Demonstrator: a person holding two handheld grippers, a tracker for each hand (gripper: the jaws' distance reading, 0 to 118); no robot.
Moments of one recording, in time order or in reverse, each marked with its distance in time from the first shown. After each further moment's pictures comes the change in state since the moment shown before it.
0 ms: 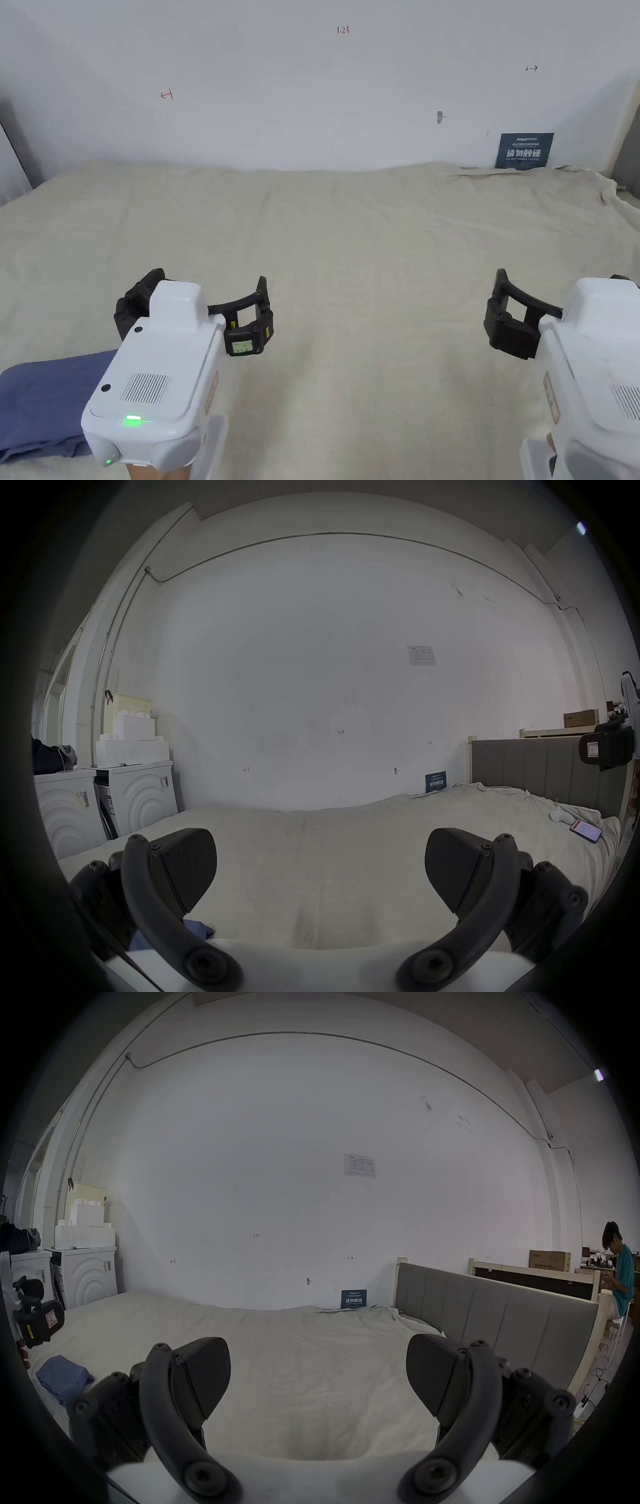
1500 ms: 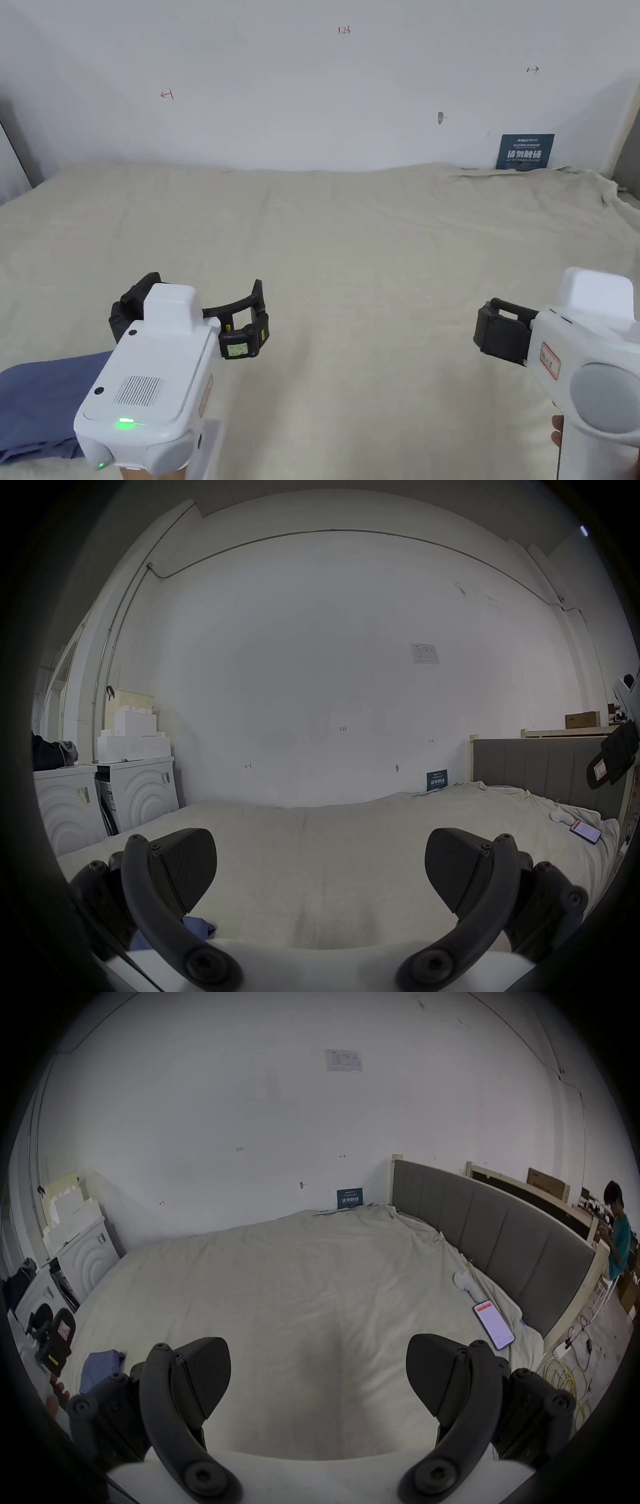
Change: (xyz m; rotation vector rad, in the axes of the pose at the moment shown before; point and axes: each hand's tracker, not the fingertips) left arm -0.006 -0.002 -0.001 -0.016 0.003 0.011; right arm -0.009 0.038 -0.009 -0.480 -0.015 -0.100
